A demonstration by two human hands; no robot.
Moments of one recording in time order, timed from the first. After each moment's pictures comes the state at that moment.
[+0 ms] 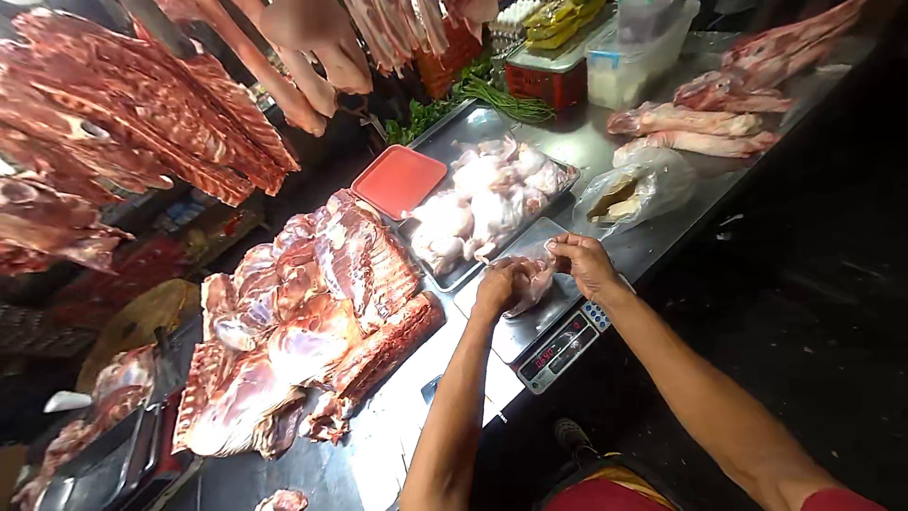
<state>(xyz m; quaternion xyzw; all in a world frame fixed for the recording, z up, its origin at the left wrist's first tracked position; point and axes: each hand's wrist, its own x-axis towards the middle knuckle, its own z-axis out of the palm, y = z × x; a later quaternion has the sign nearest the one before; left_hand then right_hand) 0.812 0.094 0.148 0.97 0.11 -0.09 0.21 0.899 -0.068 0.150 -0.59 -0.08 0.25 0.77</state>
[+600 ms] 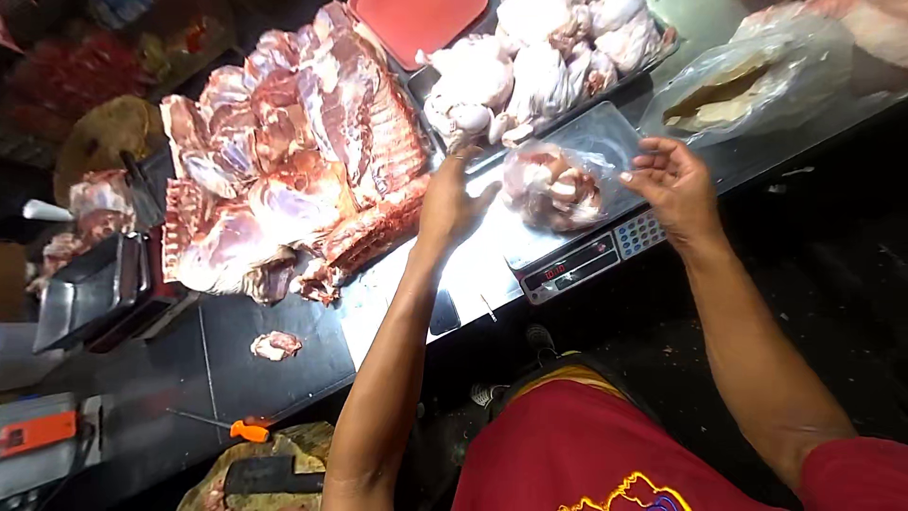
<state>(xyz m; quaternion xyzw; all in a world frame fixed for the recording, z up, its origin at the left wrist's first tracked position) 0.706 0.139 0.185 0.91 0.26 0.09 0.30 0.904 -0.113 0.111 -0.74 -0.25 0.17 0.61</state>
